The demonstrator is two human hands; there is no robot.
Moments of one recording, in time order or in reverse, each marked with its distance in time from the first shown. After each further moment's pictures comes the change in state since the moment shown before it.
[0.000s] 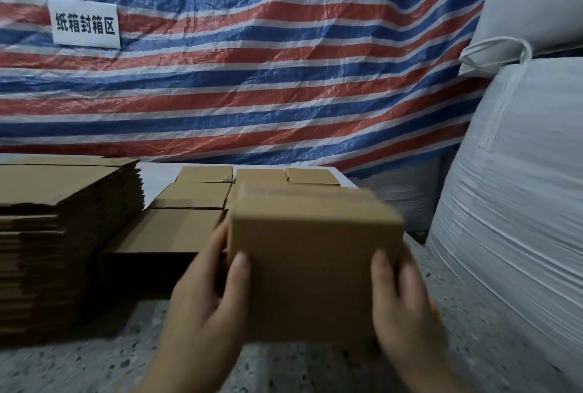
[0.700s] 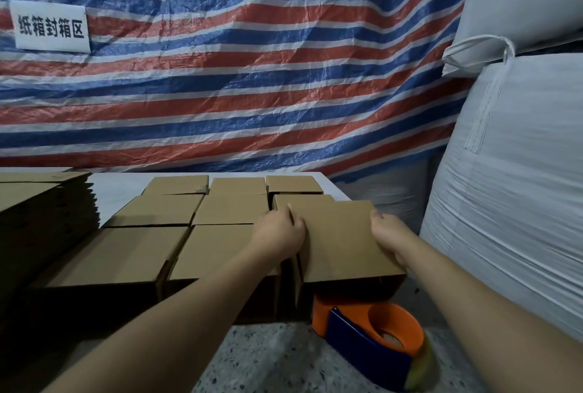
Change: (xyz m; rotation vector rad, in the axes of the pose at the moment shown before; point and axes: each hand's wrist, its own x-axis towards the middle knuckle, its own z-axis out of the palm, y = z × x) left_hand 0.160 -0.095 0.180 0.750 -0.420 -0.128; right_hand 0.229 0.101 -0.022 -0.509 -0.168 0.419
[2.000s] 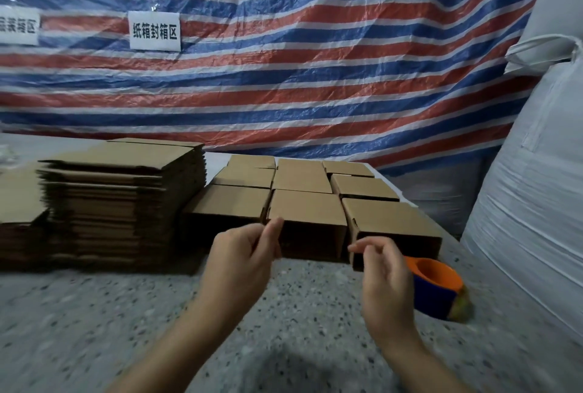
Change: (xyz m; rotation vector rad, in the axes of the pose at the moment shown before) left_hand -0.270 -0.080 -0.126 -0.515 0.441 0.126; right_hand -0.294 -0.005 0.087 0.606 0.113 -0.606
